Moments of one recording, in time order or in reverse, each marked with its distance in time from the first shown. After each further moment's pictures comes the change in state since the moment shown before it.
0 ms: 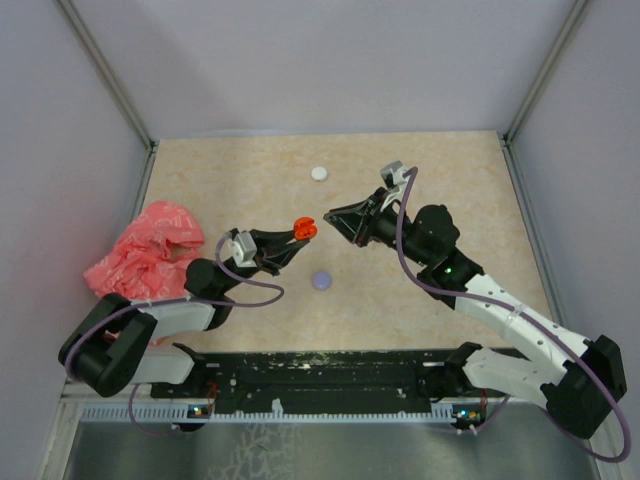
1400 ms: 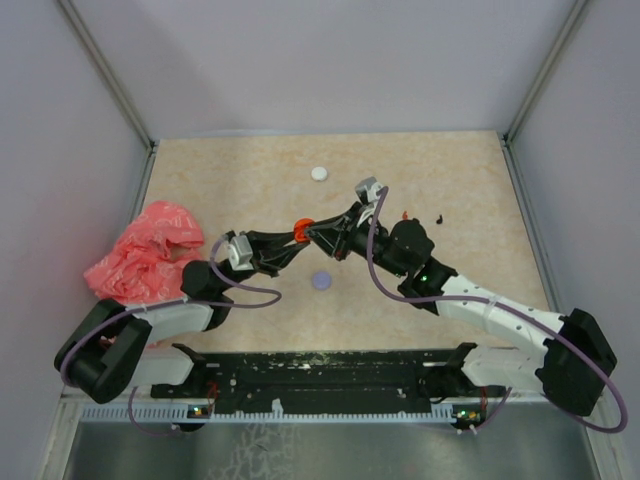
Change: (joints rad) left arm -0.005 -0.039 0.013 0.016 0.048 -0.016; right arm 0.158 0.105 -0.072 0.217 0.087 -0.018
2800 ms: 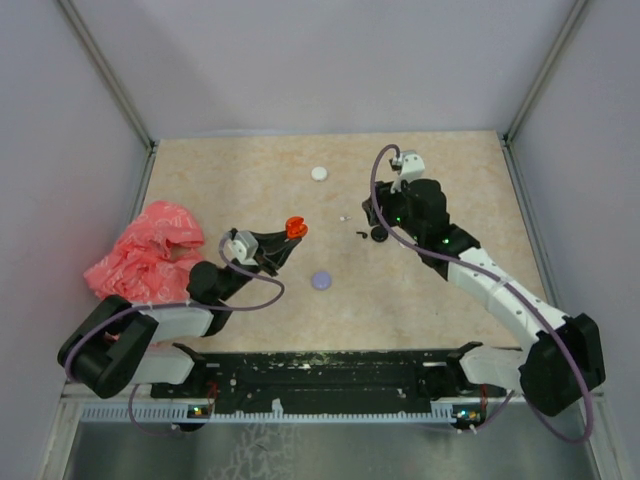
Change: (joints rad) left arm -0.002 0.031 -0.073 -0.092 -0.247 0.042; right arm -0.354 0.068 0.175 -0.567 0.222 -0.198
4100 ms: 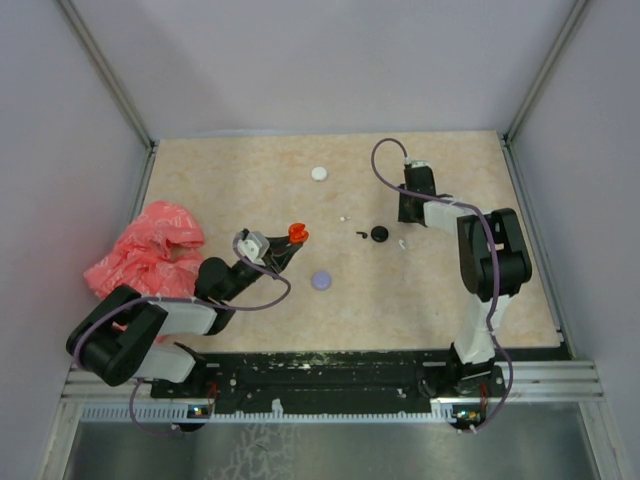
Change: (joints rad) left arm 0.000 0.073 0.000 -0.068 -0.022 0.068; right arm -0.275 0.706 0.248 -0.060 0.103 -0.031
